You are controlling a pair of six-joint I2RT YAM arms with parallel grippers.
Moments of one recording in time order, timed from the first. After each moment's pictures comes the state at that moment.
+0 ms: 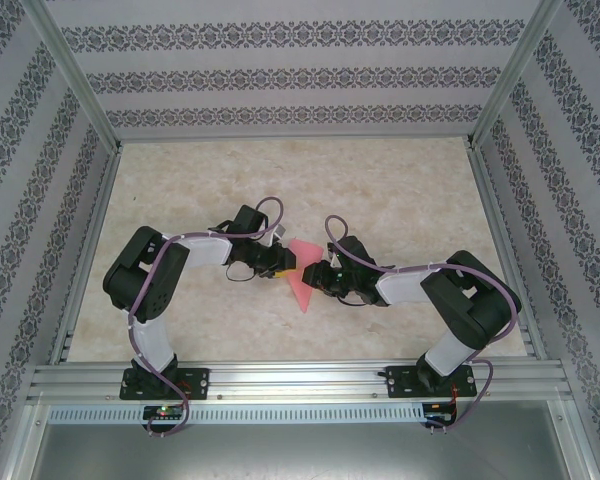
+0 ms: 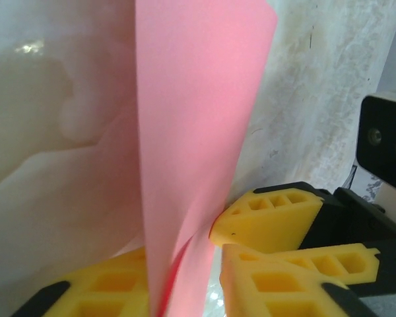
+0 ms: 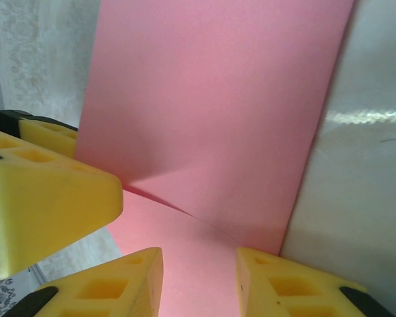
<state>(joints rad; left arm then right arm) -0.51 1.85 0.95 -0.13 0.75 -0.75 0.66 1.63 0.55 0.31 -0.38 0.97</state>
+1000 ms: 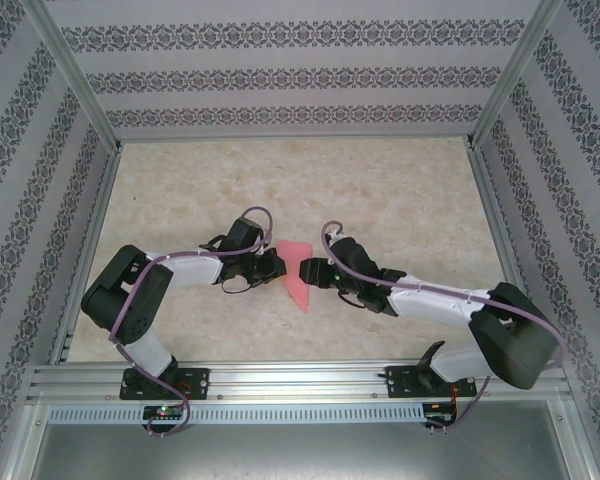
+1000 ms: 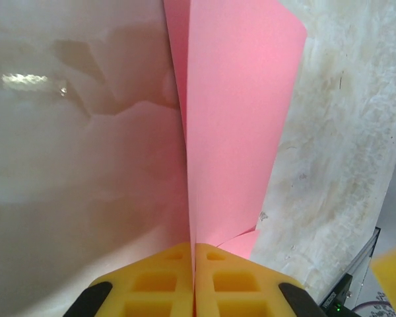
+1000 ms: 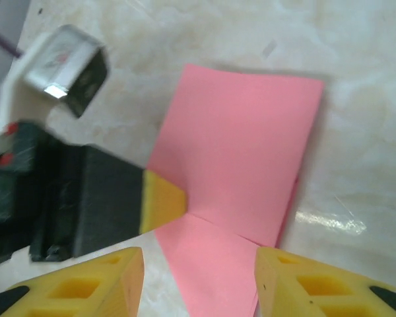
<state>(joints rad) -0.56 1.67 0.76 -0.01 0.49 -0.93 0.83 1.34 0.58 0.11 -0.02 0.69</state>
